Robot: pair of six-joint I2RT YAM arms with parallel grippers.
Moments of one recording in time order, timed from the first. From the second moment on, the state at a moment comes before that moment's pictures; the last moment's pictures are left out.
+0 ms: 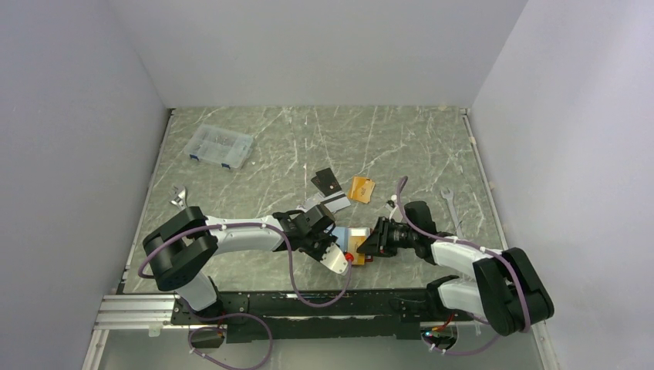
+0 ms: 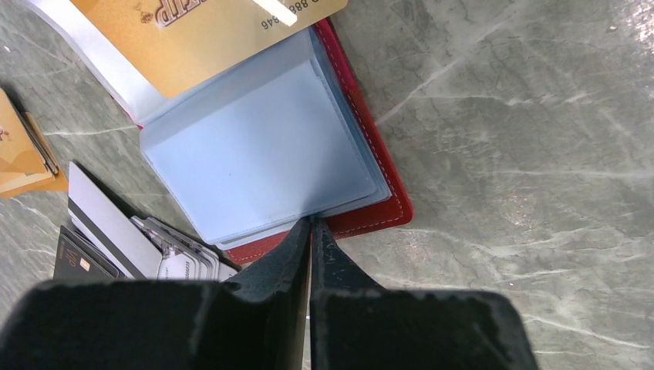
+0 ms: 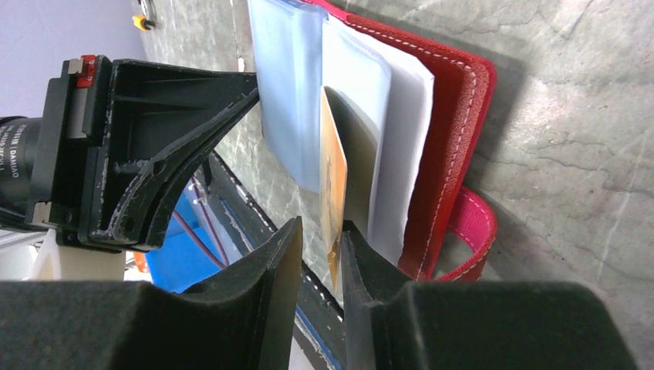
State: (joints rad) left arm -1.04 1.61 0.84 -0.27 0.18 1.11; right arm 0.32 1.21 0.23 0.15 -0.75 0.71
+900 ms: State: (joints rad) left arm -1.04 1.61 0.84 -0.27 0.17 1.11; right arm 0.24 1.12 0.23 0.18 -0.74 0.75
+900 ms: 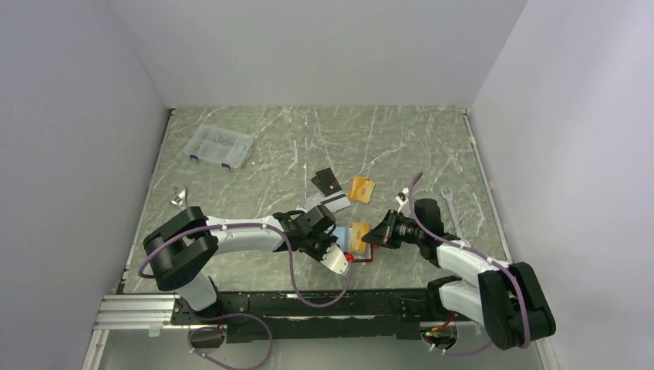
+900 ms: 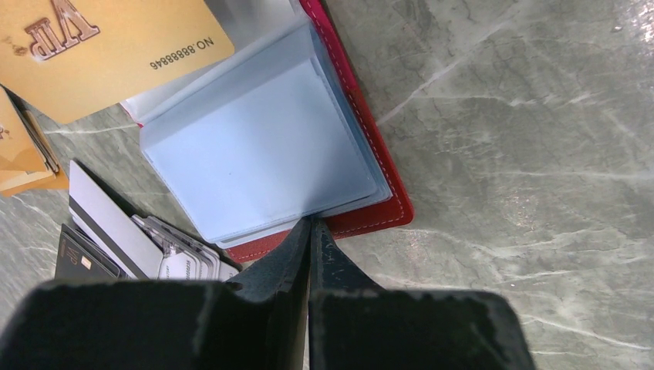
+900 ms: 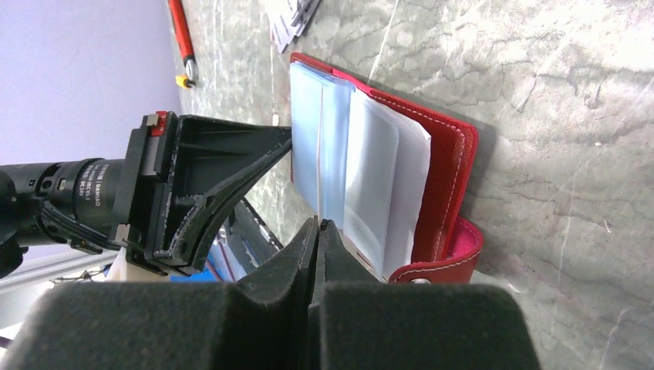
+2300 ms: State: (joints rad) left arm -1.04 1.62 0.85 -0.28 0.16 1.10; right arm 0.30 1.34 0.12 0.58 -0.71 0.91
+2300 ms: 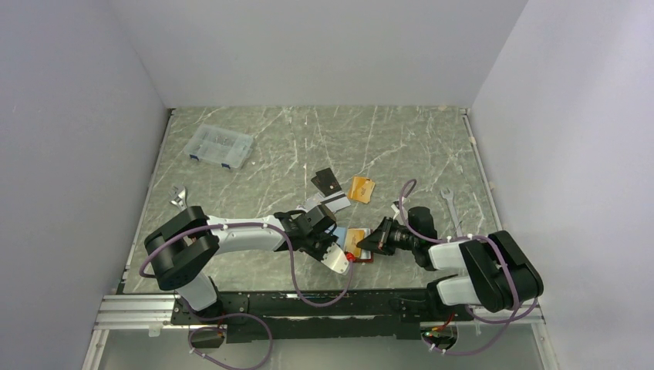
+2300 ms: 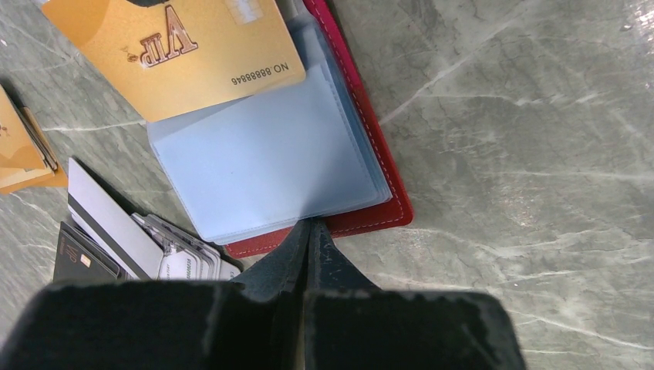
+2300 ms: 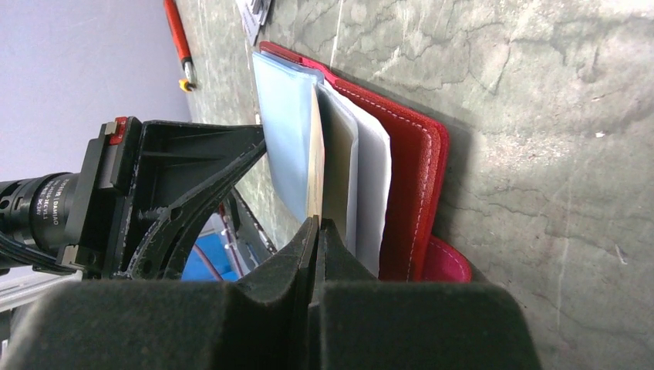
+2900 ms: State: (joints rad) left arm -1.04 1.62 0.85 -0.28 0.16 1.10; right arm 0.32 1.47 0.16 0.64 -0.77 0.90
